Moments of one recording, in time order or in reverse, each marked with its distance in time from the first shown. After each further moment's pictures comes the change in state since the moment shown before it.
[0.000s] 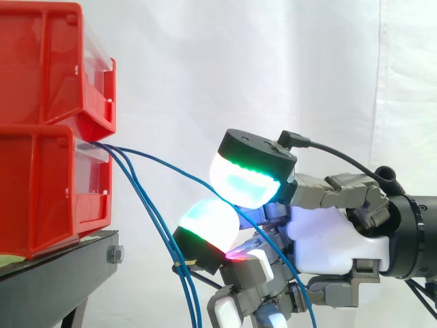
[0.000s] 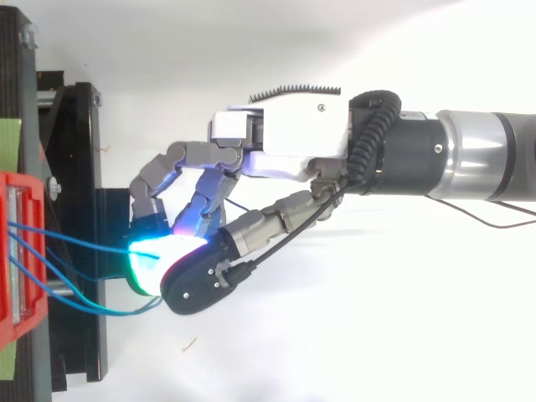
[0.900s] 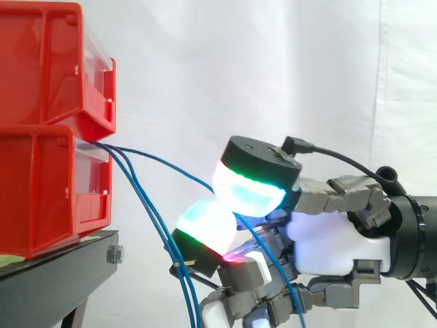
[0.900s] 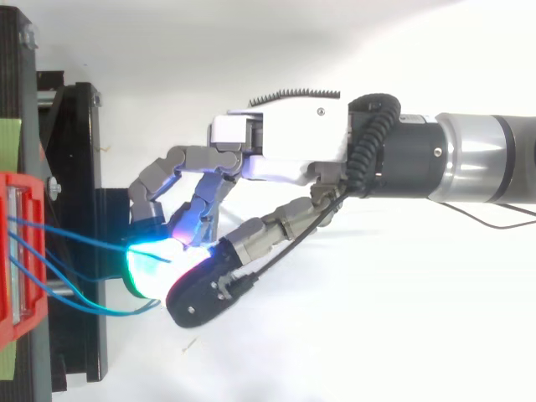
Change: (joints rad) arm 0.003 0.000 0.000 0.000 0.000 -0.005
